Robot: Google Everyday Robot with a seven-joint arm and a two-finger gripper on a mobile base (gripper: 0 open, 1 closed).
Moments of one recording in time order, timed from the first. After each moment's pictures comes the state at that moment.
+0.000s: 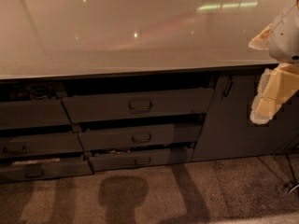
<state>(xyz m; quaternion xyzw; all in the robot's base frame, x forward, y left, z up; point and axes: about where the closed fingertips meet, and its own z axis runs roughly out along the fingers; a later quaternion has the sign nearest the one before) 0.438 -0.217 0.976 -0.60 0.78 -0.03 0.16</state>
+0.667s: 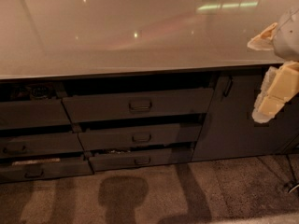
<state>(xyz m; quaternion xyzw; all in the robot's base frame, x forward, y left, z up) 0.439 -0.217 0.977 -0.61 0.77 0.00 0.18</state>
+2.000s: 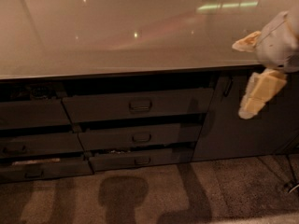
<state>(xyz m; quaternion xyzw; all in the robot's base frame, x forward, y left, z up) 0.481 -0.214 0.945 -0.65 0.73 -0.01 0.22</state>
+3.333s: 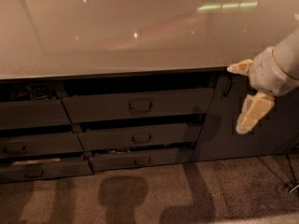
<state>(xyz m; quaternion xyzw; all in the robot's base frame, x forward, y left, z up) 0.503 -0.232 0.866 -0.67 0.71 0.03 0.22</state>
